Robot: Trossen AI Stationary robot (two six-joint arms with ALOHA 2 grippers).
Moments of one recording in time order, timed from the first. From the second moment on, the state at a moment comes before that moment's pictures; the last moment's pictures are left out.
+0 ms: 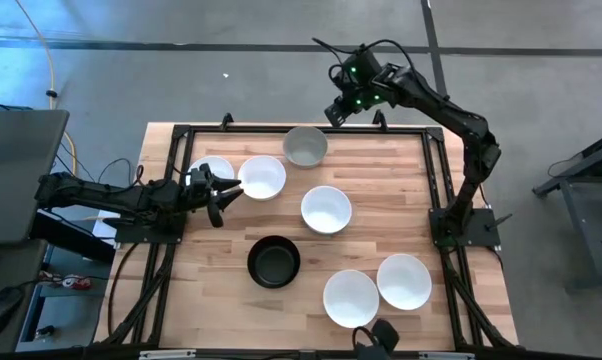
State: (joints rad) left arm 0.03 0.47 0.20 0.20 -0.43 -0.28; right arm -0.62 1.78 1.93 -0.99 -0.08 0.13
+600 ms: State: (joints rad) left arm 0.03 0.47 0.20 0.20 -0.40 -0.31; right arm -0.62 1.78 1.93 -1.00 -0.07 0.02
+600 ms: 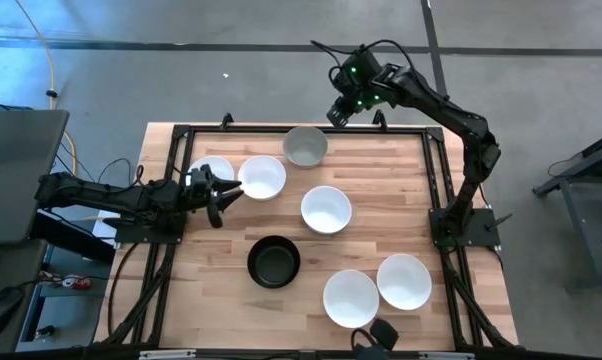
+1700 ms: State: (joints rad) left arm 0.03 0.47 0.20 0.20 -0.40 -0.31; right arm -0.62 1.78 1.93 -0.93 -0.12 0.50
